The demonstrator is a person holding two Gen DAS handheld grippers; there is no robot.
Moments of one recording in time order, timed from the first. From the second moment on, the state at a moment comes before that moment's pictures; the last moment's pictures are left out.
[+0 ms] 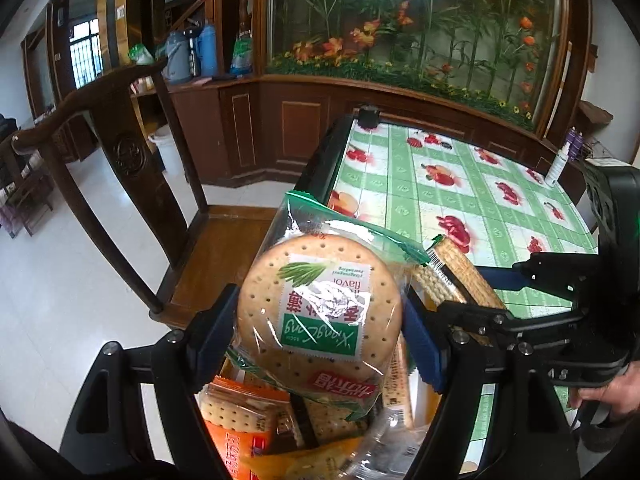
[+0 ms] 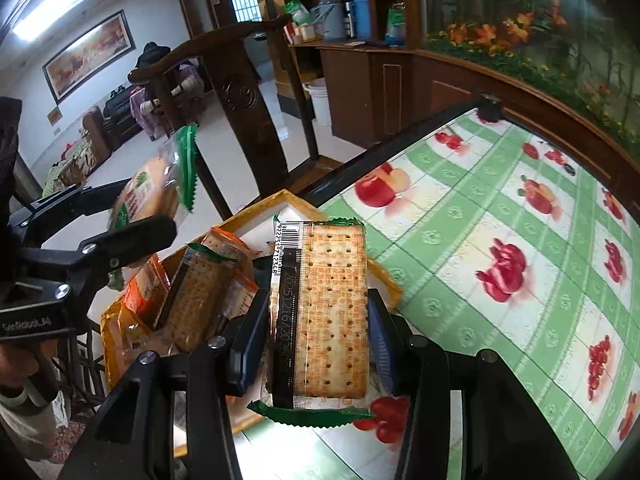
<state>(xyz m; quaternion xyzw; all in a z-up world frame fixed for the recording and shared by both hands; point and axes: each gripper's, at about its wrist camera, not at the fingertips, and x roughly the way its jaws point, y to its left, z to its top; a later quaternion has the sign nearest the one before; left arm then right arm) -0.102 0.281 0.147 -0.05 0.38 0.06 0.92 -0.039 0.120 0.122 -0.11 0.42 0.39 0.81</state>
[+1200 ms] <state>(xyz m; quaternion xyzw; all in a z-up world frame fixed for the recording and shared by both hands) -0.048 0.296 0.111 -0.04 0.43 0.09 0.90 -0.028 0.117 0.096 -0.06 0.43 0.37 0.82</state>
